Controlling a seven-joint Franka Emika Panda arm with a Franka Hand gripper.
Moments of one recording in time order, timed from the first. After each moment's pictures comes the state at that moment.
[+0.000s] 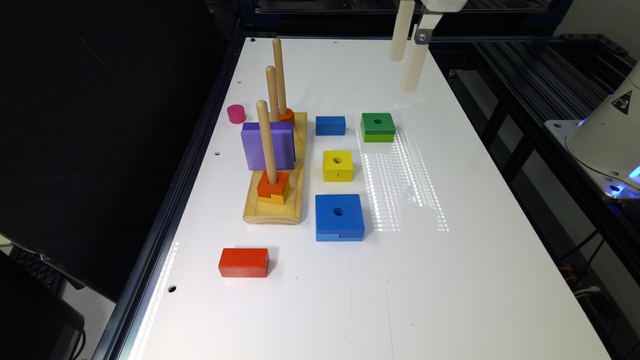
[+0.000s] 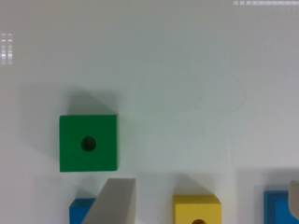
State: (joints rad) arm 0.00 -0.21 0.05 -2.53 0.03 2.33 0.80
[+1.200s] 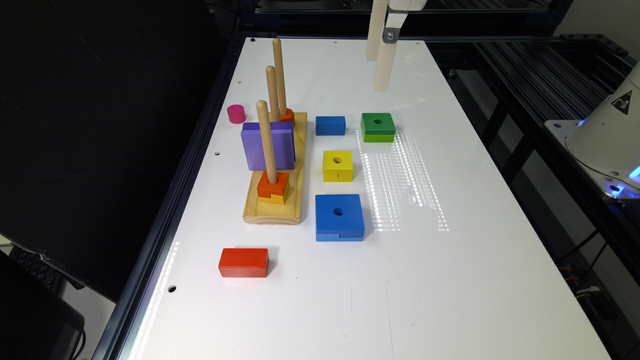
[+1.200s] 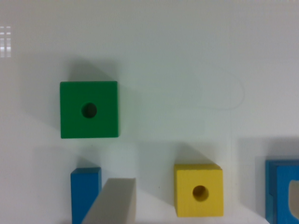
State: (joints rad) arm -0.01 -0.12 0.05 -2.43 0.03 2.33 0.80
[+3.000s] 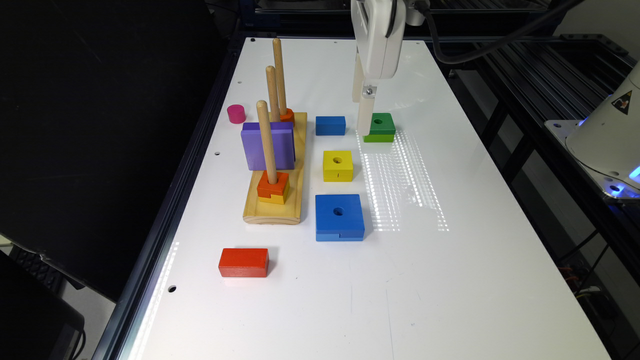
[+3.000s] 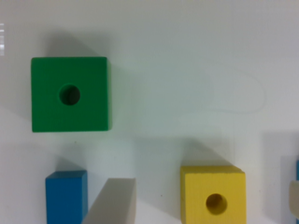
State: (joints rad) arm -0.01 0.07 0.06 -2.42 0.03 2.50 0.80
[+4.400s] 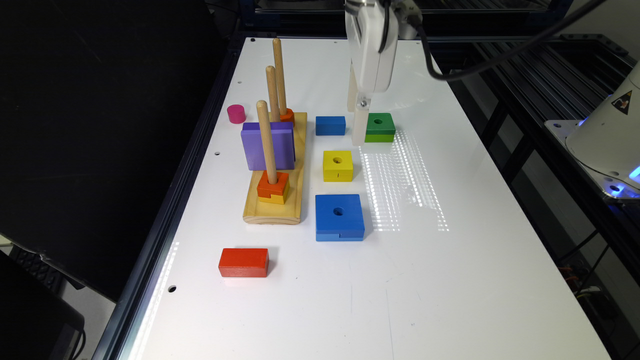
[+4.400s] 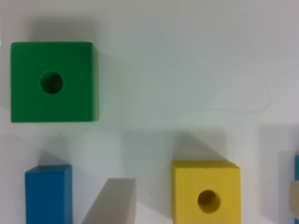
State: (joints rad) arm -0.01 0.14 0.07 -2.41 0.03 2.56 0.81
